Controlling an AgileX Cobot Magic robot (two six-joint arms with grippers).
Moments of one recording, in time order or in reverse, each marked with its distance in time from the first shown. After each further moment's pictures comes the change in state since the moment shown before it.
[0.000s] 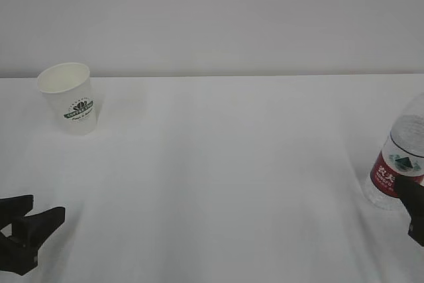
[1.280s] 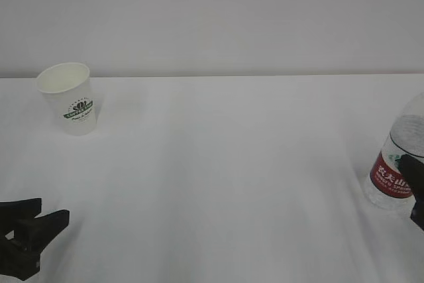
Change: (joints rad) left arm 0.000 0.000 0.000 0.055 0.000 -0.026; right arm 0.000 0.009 0.000 0.000 -0.134 -0.011
